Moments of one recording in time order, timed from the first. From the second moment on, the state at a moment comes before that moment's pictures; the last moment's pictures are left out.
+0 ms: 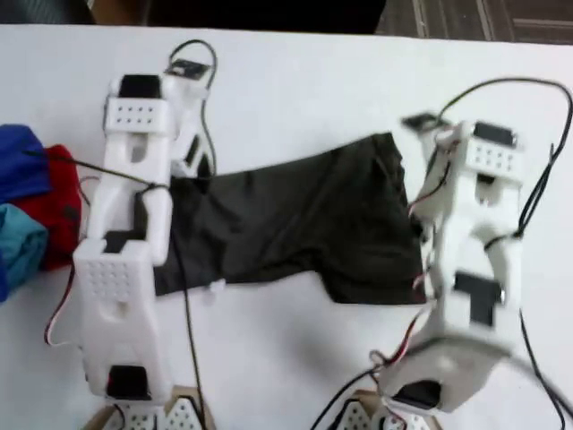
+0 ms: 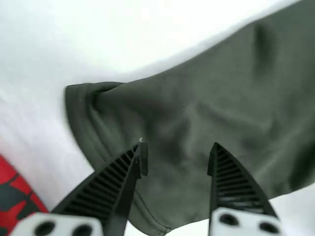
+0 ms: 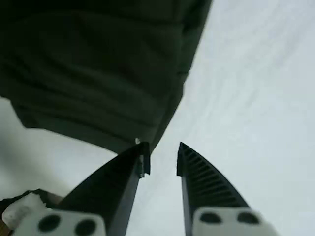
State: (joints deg) left arm -4.7 38.1 -40.2 101.1 -10.5; right arm 11.3 11.2 2.8 92.3 41.2
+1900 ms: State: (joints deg) left arm -4.7 37.9 -24.4 84.3 -10.6; right arm 9.7 -12.7 37.9 72.0 41.2
